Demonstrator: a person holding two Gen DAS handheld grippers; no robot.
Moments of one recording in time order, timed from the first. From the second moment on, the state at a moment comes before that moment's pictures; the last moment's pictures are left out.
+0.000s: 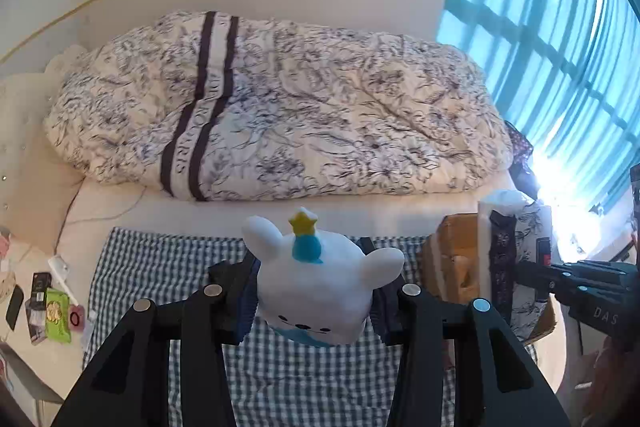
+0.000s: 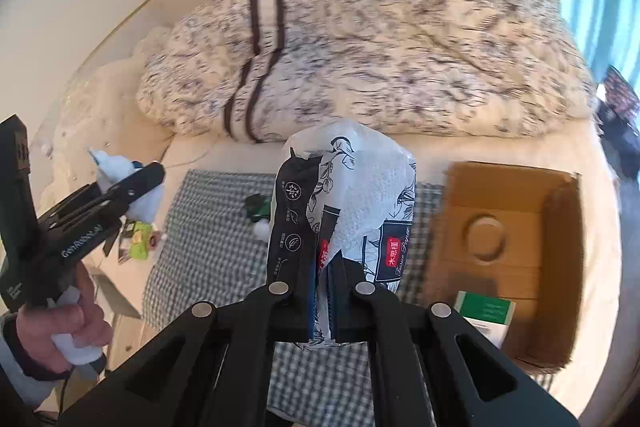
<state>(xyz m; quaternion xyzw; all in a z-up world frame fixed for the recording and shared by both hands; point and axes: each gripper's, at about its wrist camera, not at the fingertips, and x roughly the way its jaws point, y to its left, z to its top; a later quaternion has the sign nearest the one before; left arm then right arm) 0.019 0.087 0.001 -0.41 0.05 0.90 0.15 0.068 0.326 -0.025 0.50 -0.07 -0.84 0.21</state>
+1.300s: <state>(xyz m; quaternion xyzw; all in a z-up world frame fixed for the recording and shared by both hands) 0.027 0.348 -0.082 -0.48 0.13 0.80 0.33 0.035 0.505 -0.132 0.61 -0.11 -0.78 0.09</state>
